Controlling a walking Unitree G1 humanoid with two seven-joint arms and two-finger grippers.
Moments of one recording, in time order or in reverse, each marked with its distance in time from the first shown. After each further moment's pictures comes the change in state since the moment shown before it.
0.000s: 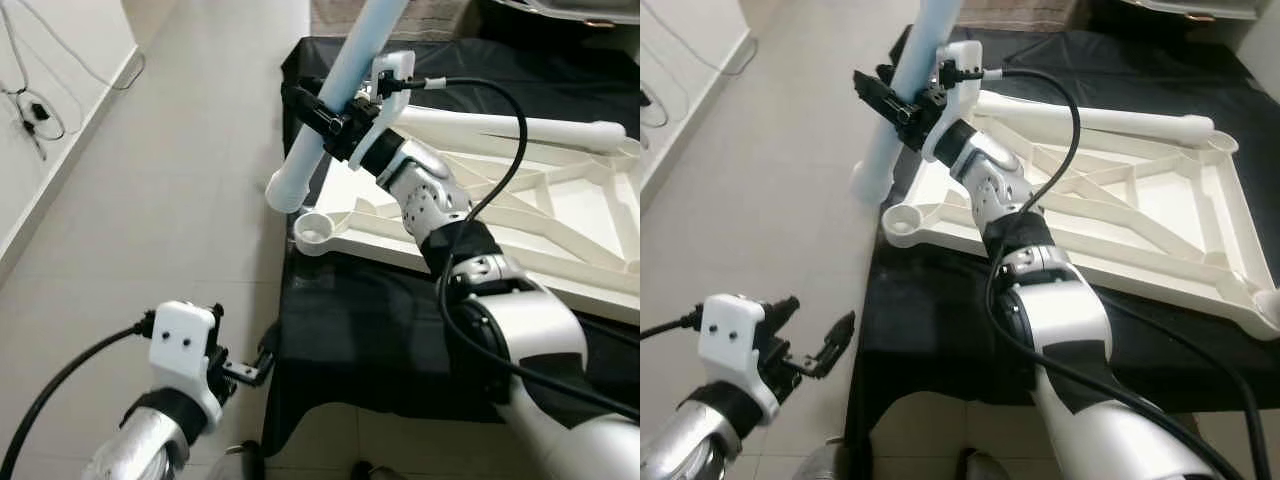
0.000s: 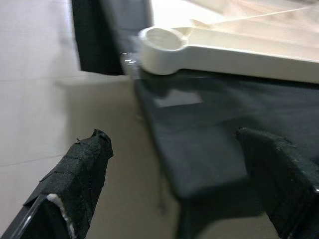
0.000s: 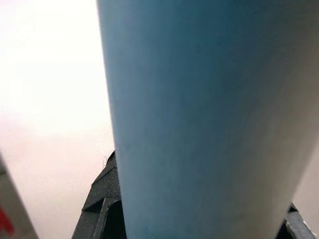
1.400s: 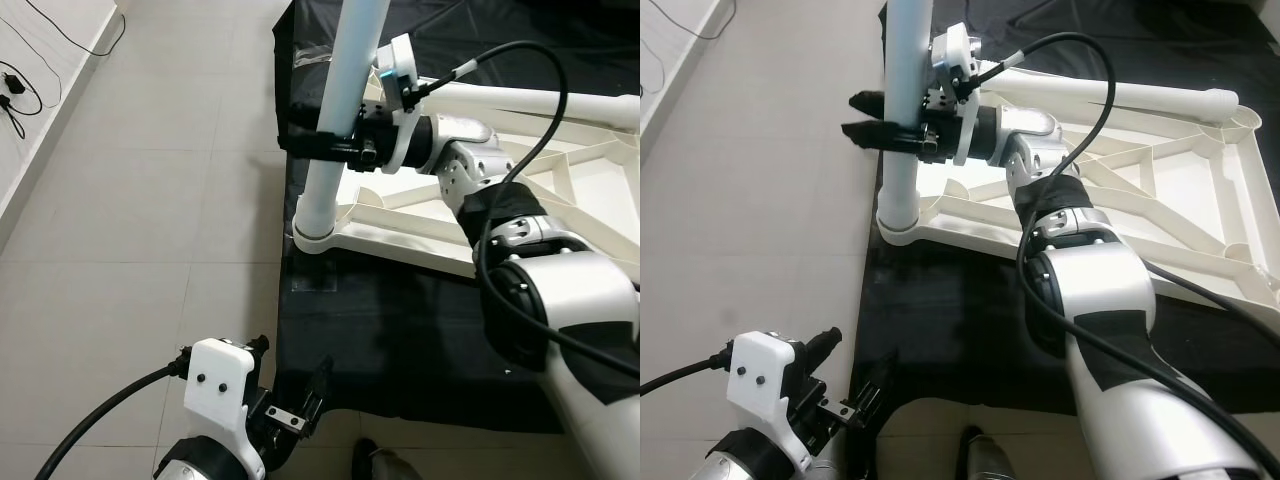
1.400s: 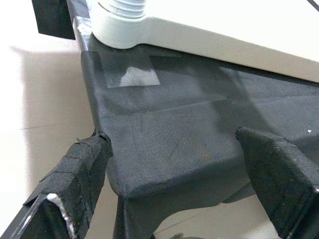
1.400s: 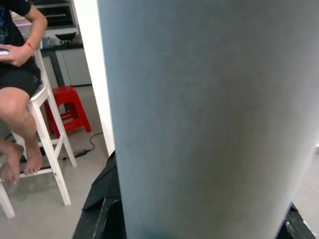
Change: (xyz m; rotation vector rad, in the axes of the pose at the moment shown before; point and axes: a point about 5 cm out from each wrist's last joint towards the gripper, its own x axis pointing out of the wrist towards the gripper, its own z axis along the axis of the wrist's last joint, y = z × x) left arm -0.019 -0.038 -0.004 -0.111 0.027 -0.045; right arm -0.029 0.000 0.015 -0.144 0.231 0.467
